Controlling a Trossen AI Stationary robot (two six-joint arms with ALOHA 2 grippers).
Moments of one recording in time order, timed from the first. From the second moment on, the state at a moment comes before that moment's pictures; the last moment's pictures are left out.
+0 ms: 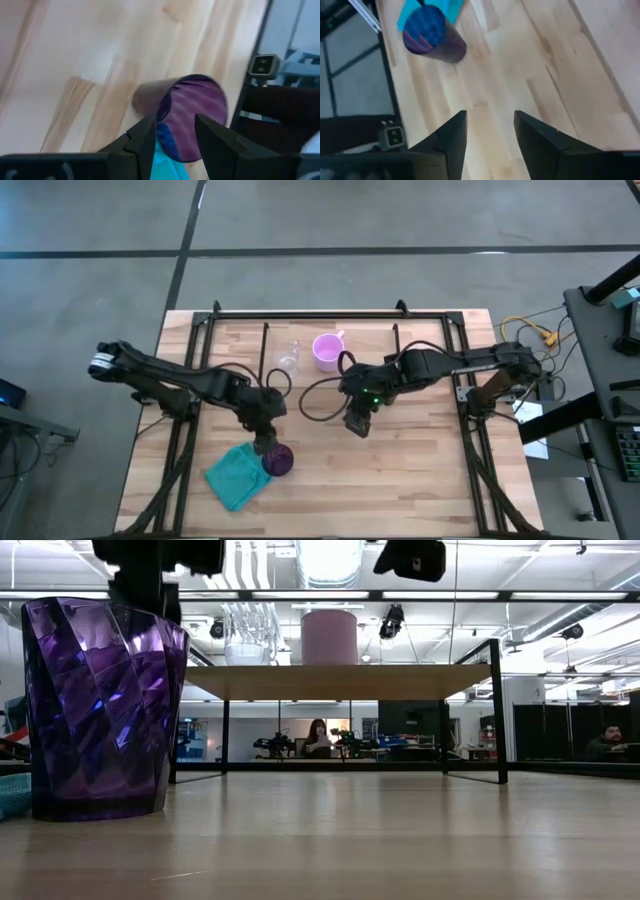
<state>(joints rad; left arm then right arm) -0.21 1.33 1.08 -0.77 0.25 -0.70 0.14 1.64 1.61 -0.94 -0.10 0.58</state>
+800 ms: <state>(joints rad) -0.27 1.47 1.08 -0.79 0.25 -0.78 0.15 1.64 1.62 -0.90 -0.11 0.58</state>
